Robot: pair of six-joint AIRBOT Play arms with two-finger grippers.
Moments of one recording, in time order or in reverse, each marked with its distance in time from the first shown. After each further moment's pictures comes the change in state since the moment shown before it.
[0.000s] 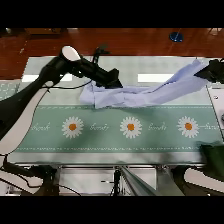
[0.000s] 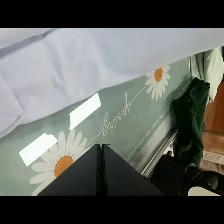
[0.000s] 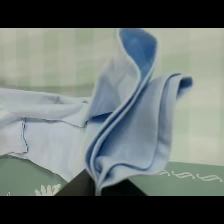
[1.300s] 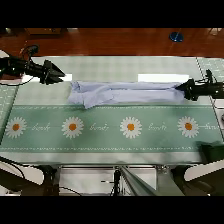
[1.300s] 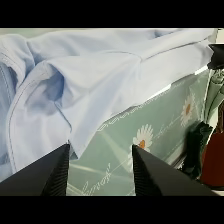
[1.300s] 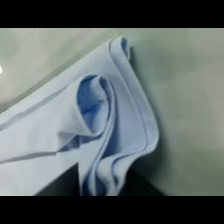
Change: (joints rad) left arm 0.687 -0.046 0.000 0.005 -0.346 0.201; right arm -0.041 -0.507 -0.092 0.197 -0.261 -0.051
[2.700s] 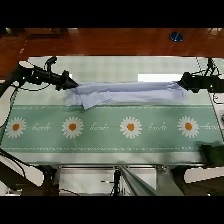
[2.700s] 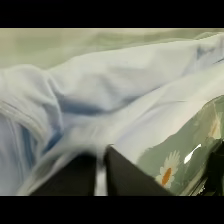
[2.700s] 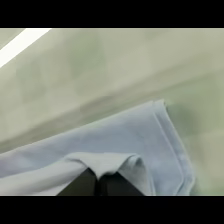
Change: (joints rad) left arm -0.106 -0.100 -0.112 0.002 0.232 0.046; right arm 0.120 0.165 -0.072 -0.053 -0.305 -0.003
